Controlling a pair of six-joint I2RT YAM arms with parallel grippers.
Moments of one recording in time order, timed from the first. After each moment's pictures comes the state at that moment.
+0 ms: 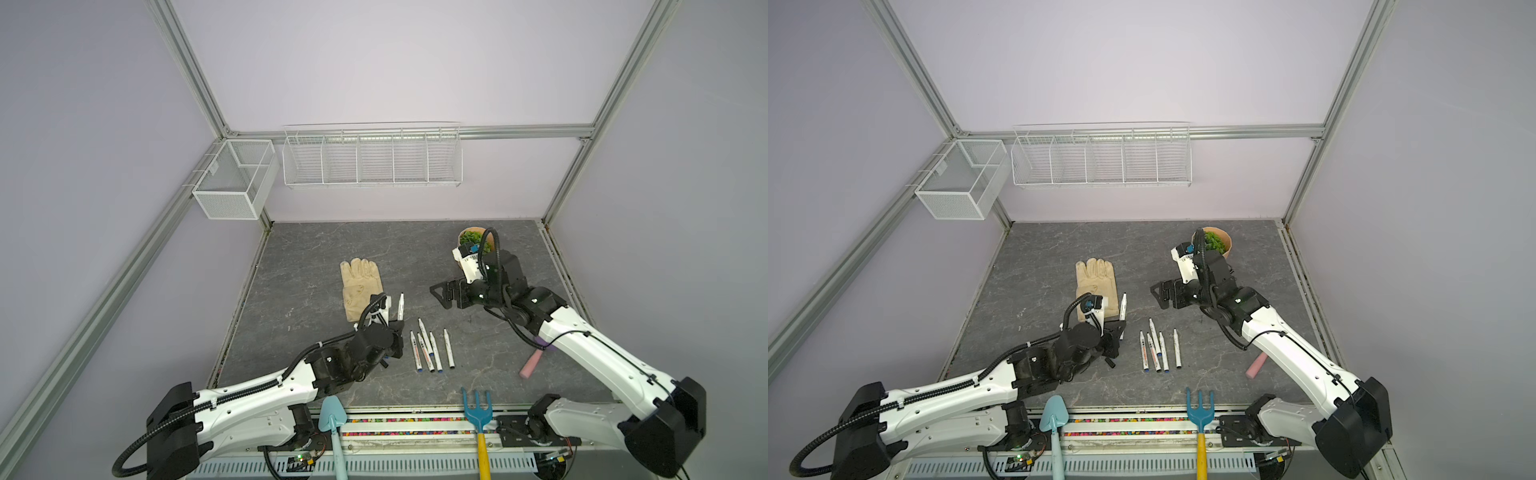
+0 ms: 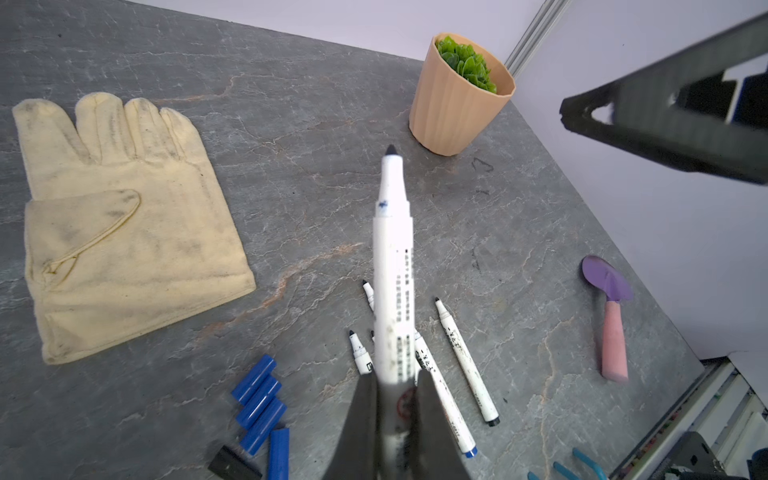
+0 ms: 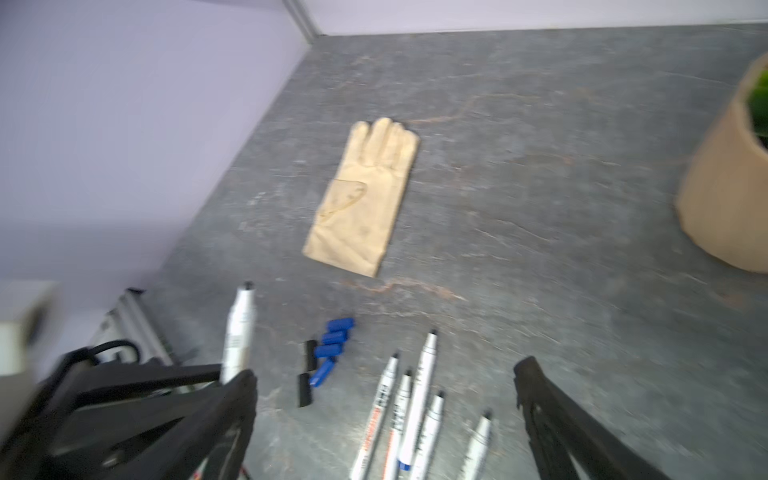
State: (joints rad) left arm -1.14 1.00 0.59 -0.09 -0.44 -0.66; right arm 0.61 1.22 1.06 -0.43 -0.31 0.32
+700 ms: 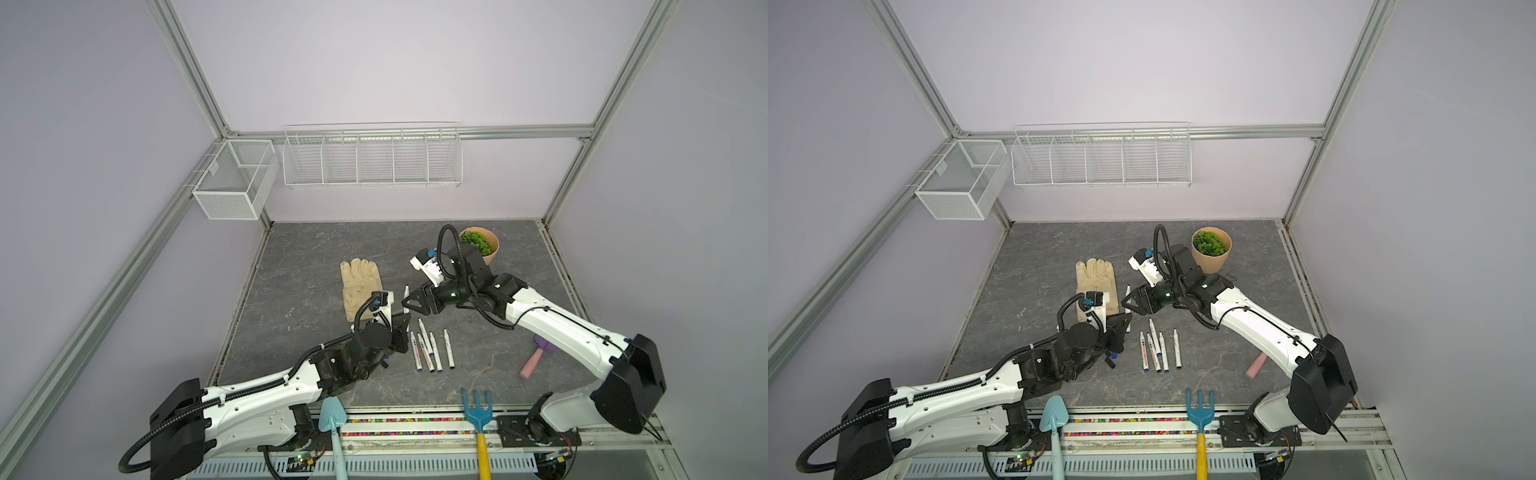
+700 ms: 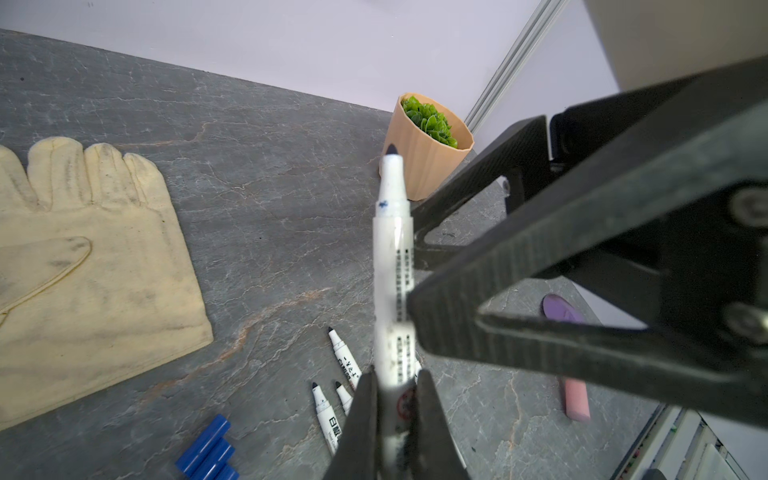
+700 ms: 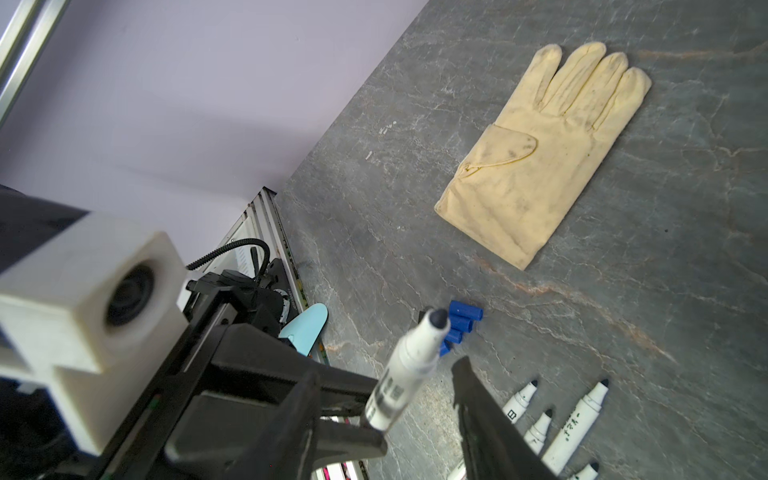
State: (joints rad) left arm -1.14 1.05 0.58 0.11 -0.43 -0.63; right arm 0.70 1.46 1.19 -0.42 -0.59 0.26
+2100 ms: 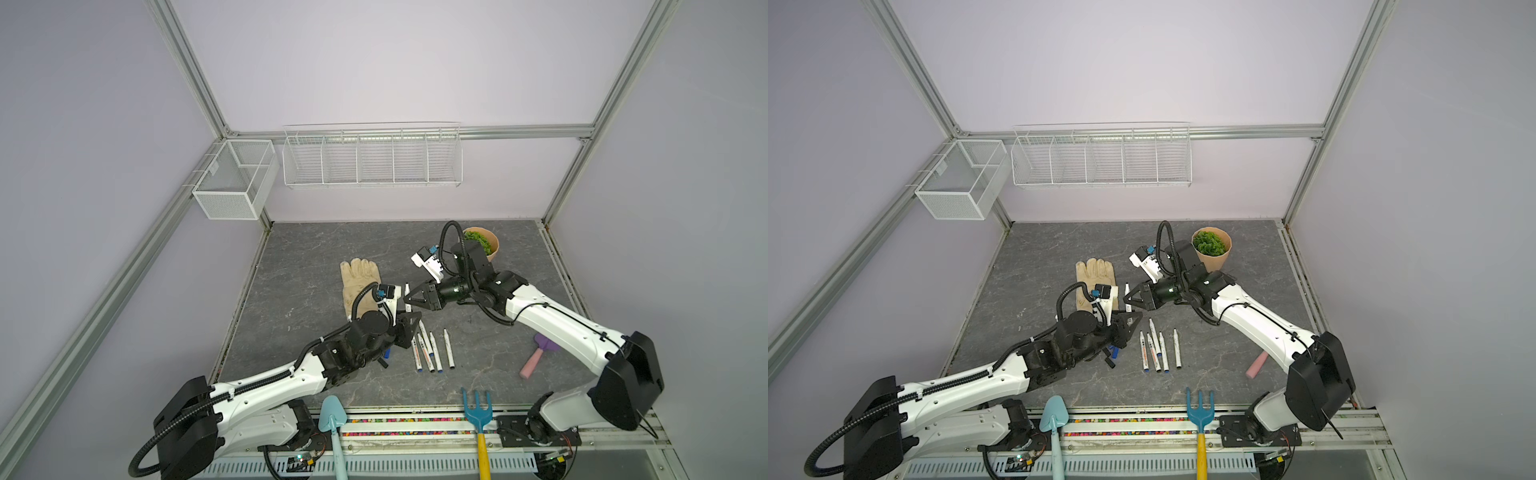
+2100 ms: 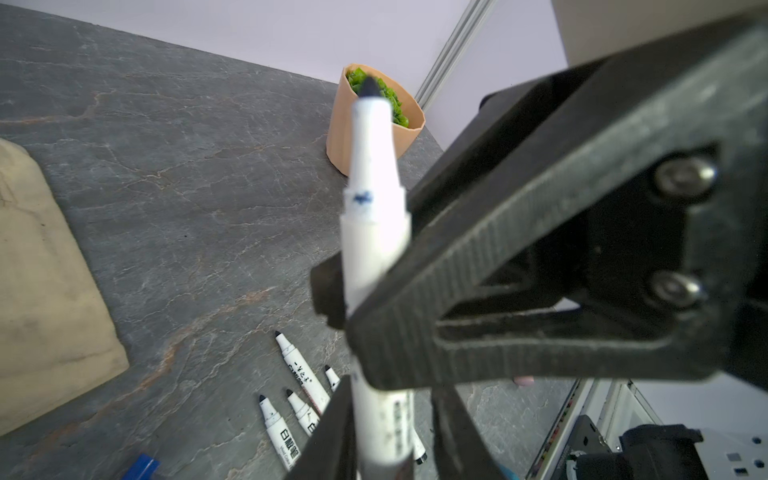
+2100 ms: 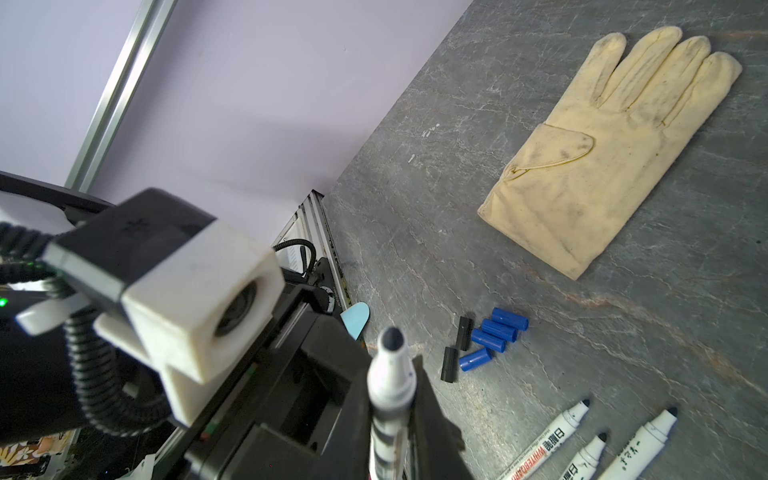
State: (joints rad) left arm -1.04 1.10 0.61 0.17 -0.16 -0.60; right arm 0.66 1.47 1.19 -0.38 -0.76 0.31
